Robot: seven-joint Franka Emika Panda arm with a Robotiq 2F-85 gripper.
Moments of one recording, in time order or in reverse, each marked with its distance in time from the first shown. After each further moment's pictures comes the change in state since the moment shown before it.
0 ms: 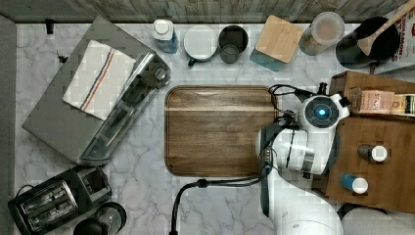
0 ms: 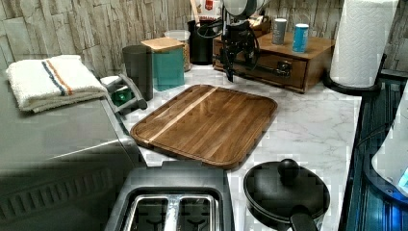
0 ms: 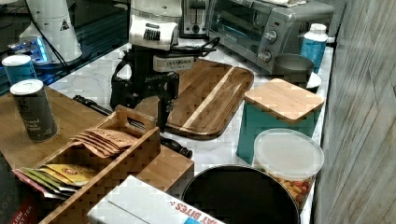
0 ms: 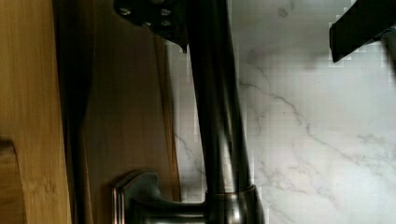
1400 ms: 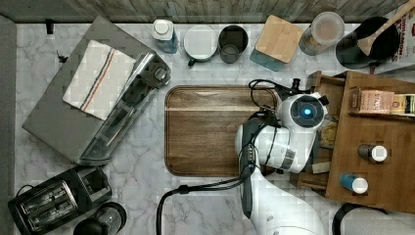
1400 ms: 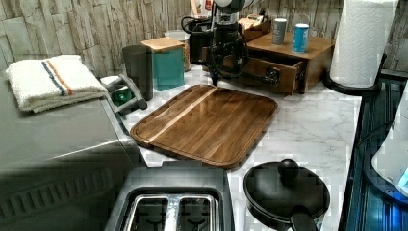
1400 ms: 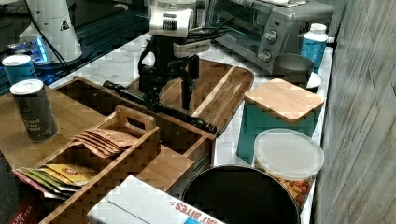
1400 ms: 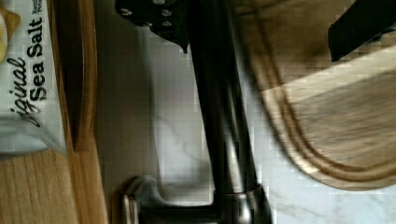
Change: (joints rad) arm 0.032 -0.054 0.090 -0.047 0.199 -0.021 0.001
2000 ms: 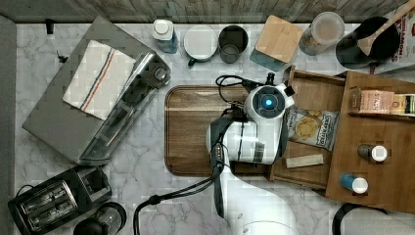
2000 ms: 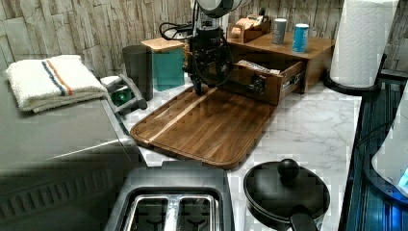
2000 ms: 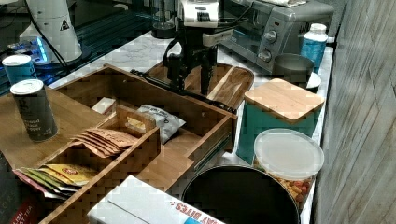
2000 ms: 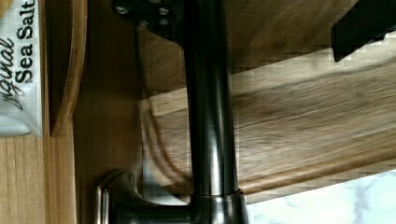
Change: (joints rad) arm 0.092 -0.004 0.055 0.000 0.001 -0.024 0.032
